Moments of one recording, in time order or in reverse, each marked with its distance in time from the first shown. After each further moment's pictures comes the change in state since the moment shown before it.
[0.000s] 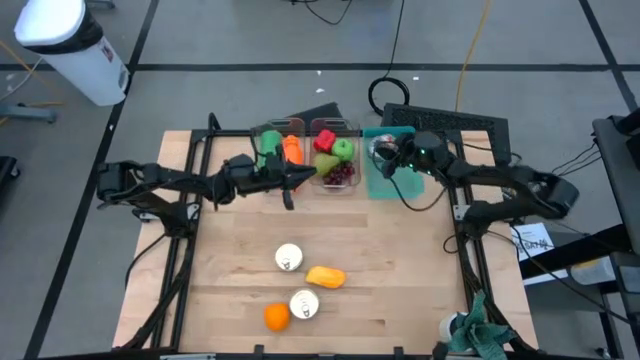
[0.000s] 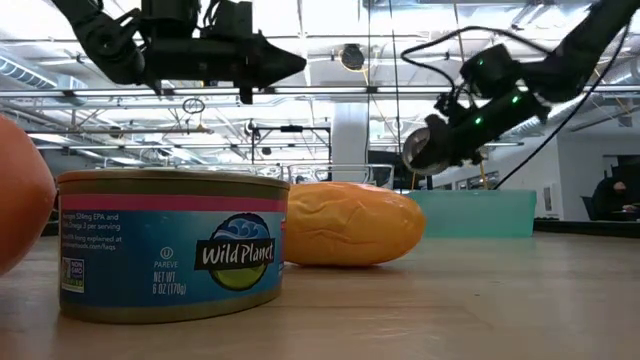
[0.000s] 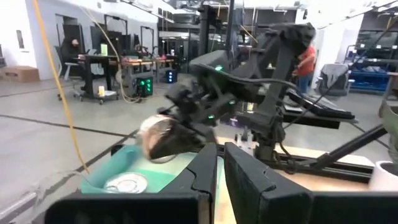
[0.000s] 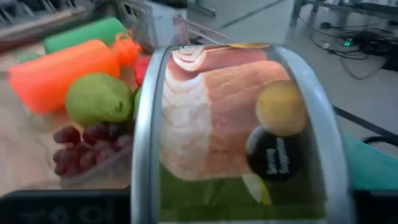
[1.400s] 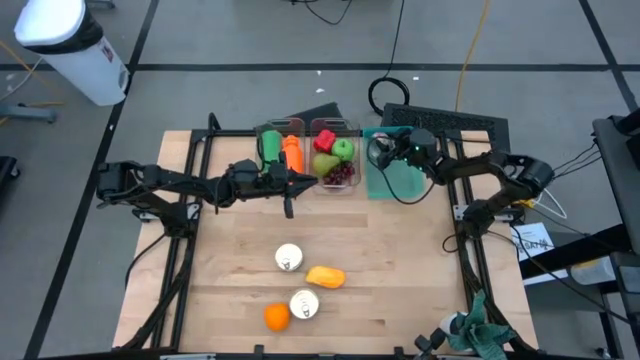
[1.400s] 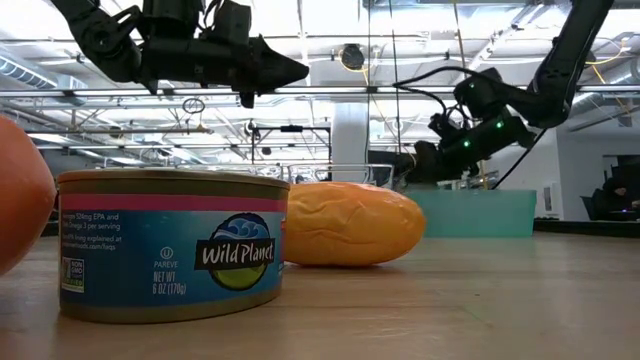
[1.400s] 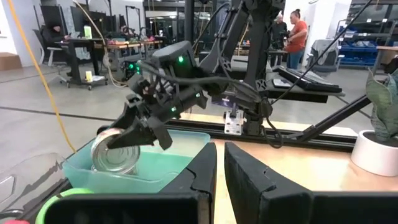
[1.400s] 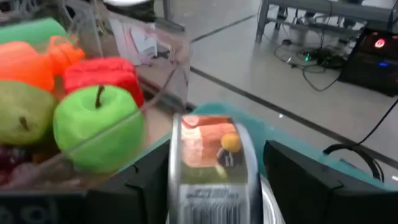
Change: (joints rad) left arm -0.048 0.001 -0.003 -0.082 0.000 0.032; right arm -0.080 0.298 0.001 0.356 0.065 -0.056
